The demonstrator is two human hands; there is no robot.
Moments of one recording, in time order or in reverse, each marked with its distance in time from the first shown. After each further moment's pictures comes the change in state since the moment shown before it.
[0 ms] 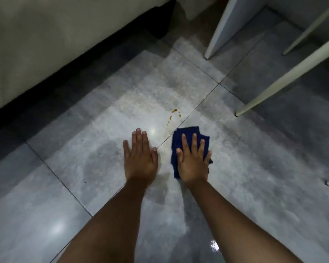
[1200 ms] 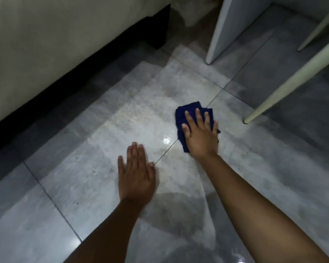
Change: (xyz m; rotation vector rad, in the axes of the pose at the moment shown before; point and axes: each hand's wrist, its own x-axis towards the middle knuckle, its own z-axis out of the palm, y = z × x) left_hand 0.002 0.001 0.003 0.021 -0.007 -0.024; right_hand 0.121 0.009 -0.031 -0.007 0.214 -0.180
